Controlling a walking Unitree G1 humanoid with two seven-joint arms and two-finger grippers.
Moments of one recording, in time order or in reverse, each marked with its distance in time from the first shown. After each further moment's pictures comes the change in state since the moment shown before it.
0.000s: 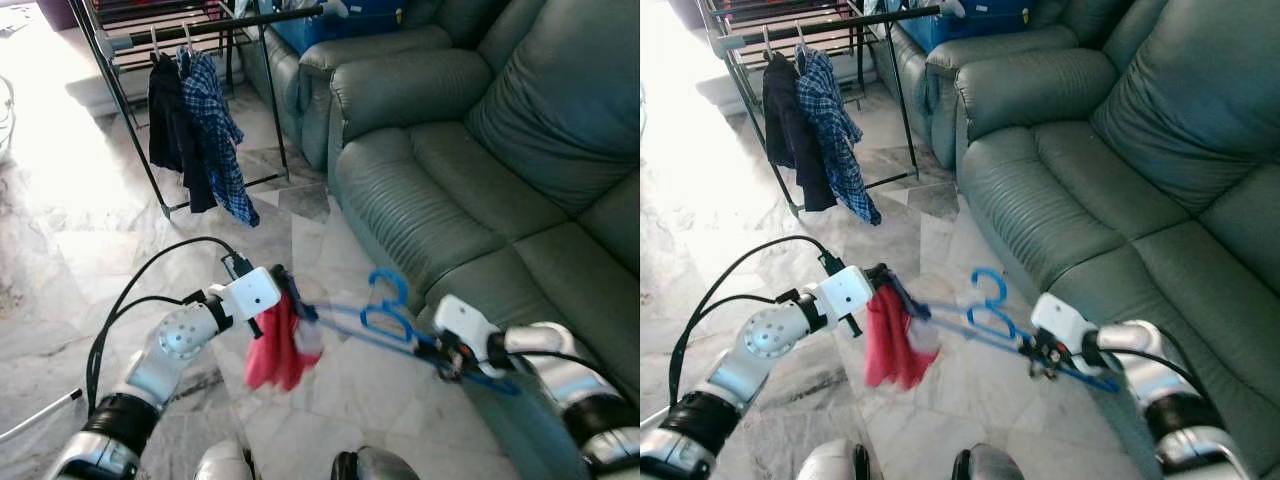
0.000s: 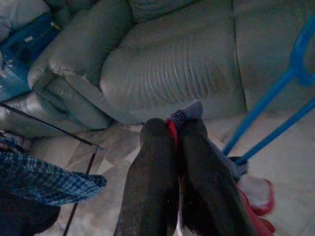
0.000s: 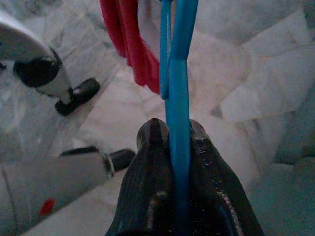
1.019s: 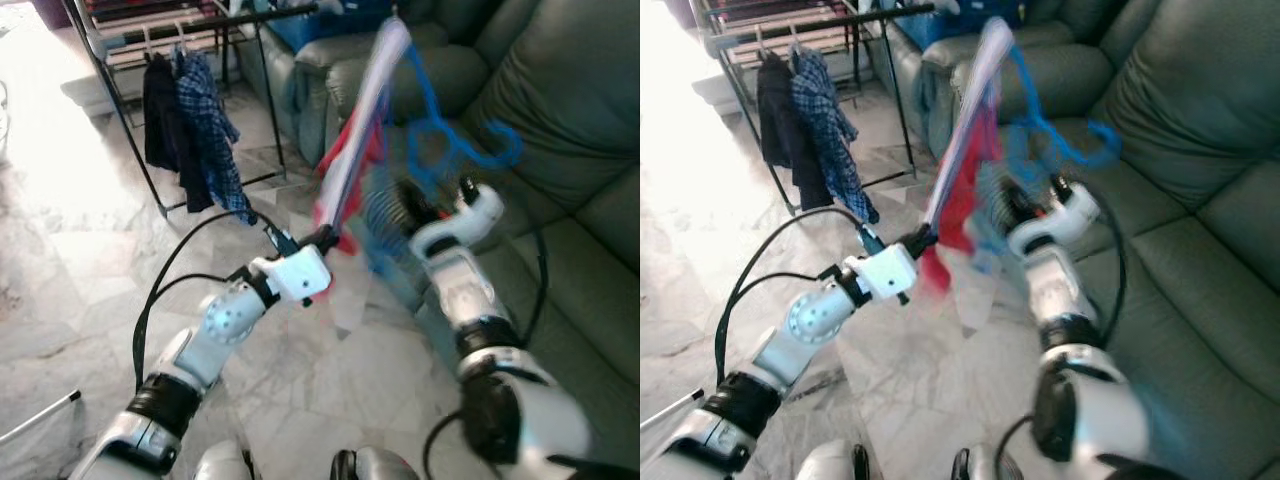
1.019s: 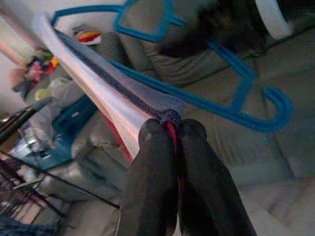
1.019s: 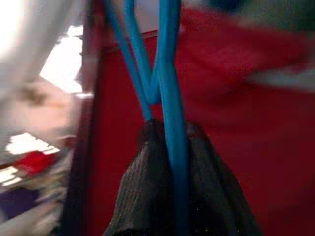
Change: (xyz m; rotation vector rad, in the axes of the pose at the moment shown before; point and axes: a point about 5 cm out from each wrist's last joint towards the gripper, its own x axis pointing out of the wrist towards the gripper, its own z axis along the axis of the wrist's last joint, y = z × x) left arm 0.035 -0.004 0.056 0.151 -0.232 0.142; right arm 0.023 -0.047 0.155 1.137 -1.205 -0.211
